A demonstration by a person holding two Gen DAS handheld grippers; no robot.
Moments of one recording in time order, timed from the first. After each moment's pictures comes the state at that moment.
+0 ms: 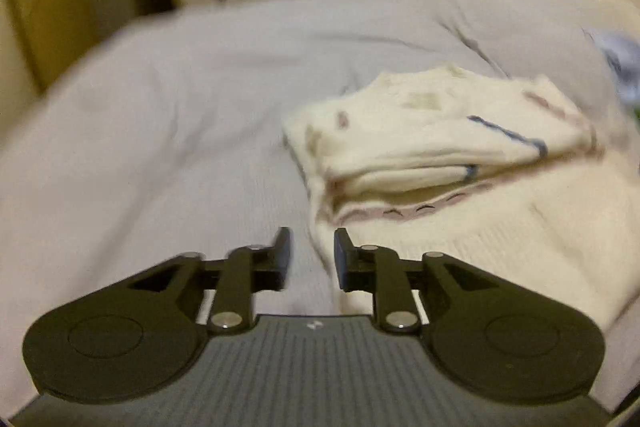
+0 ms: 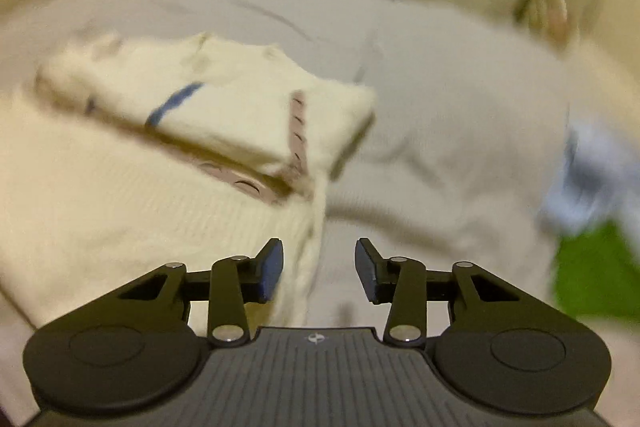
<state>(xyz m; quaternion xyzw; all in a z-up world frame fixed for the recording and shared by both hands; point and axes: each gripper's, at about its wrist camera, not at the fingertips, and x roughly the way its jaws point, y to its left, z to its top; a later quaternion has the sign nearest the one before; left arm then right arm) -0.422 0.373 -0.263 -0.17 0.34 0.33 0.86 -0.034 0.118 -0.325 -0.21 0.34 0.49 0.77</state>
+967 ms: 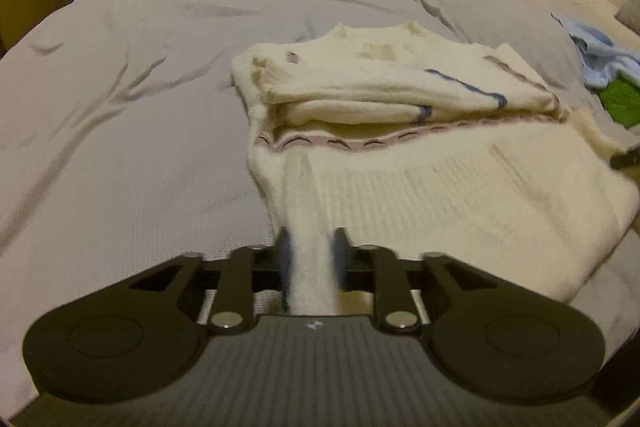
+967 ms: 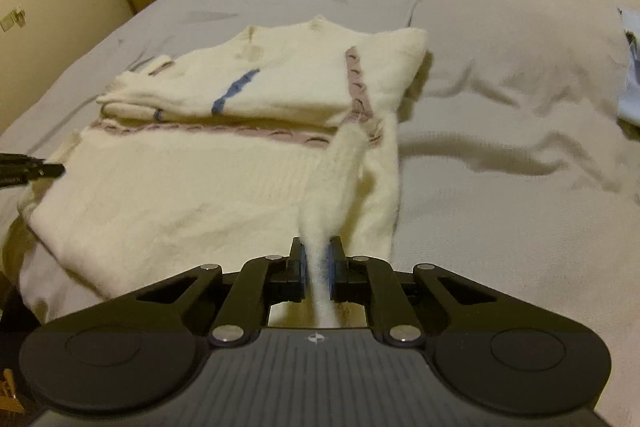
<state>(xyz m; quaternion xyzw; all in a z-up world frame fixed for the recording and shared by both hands) -0.416 0.323 -0.305 -0.16 0.37 0.30 0.87 -0.057 0.090 -0.335 -0.18 0.39 0.55 0.72</state>
